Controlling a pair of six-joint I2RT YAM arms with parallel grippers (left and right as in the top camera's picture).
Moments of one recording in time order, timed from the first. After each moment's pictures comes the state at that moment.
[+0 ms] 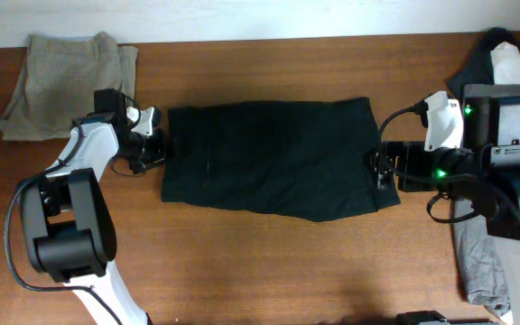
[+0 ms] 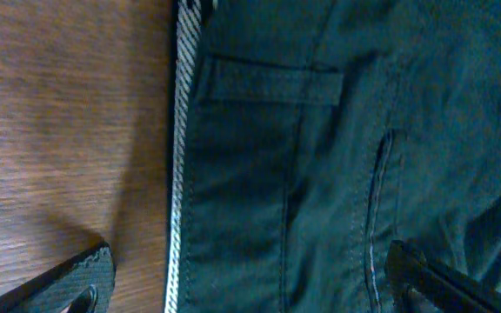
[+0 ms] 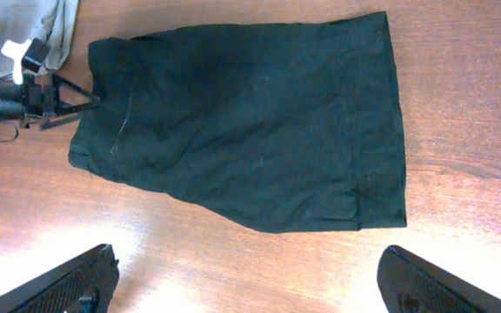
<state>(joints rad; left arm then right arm) 0.12 2.06 1.39 -0.72 0.51 -0.05 0.05 1.20 1.54 -1.28 -0.29 0.12</state>
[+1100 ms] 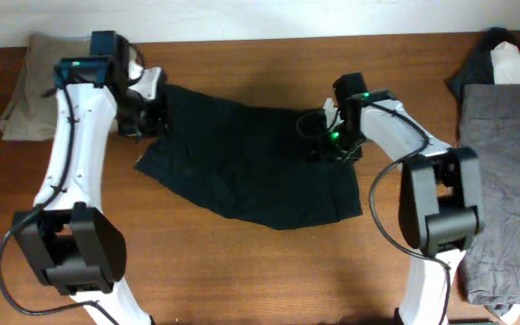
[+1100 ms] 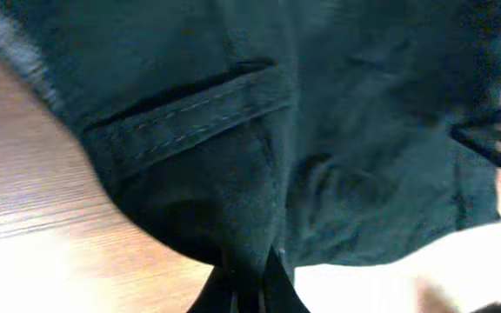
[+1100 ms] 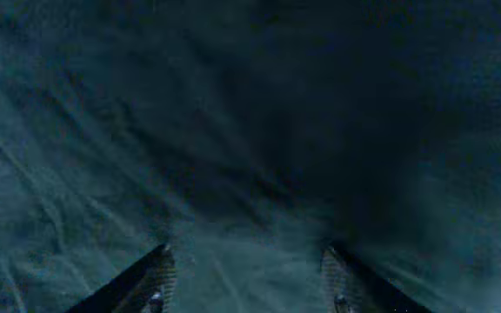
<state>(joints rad) 0.00 1.96 1.88 -1.31 0.34 -0.01 0.18 2.13 1.54 -0.88 -0.31 0.15</state>
